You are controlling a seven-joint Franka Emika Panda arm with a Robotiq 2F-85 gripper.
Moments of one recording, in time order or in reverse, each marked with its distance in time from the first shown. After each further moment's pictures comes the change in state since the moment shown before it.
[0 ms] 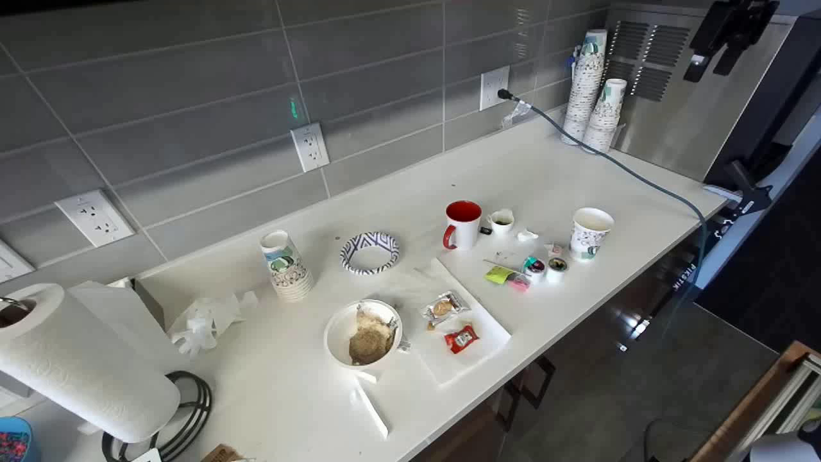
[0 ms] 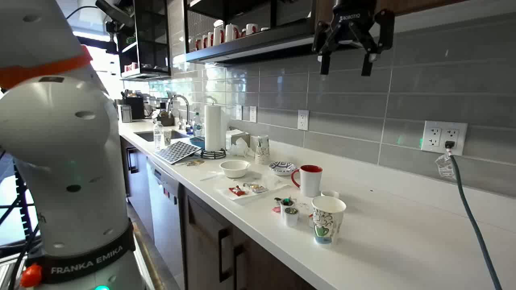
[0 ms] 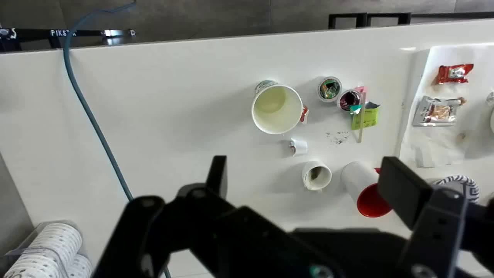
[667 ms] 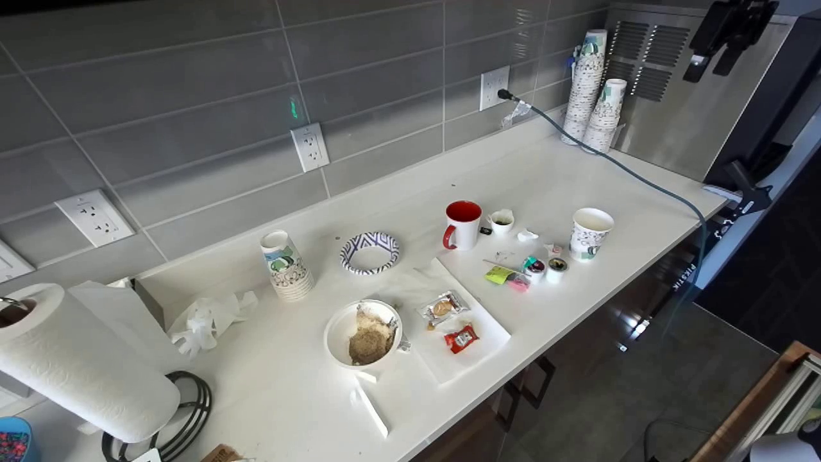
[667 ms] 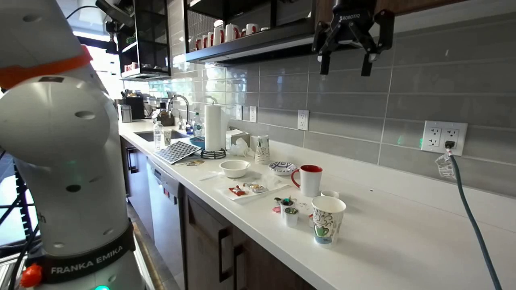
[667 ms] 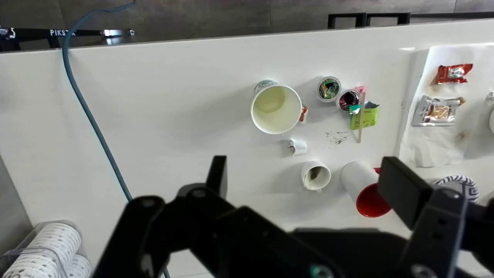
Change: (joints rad) arm -0.001 0.001 0.003 0.000 0.002 0.000 0.000
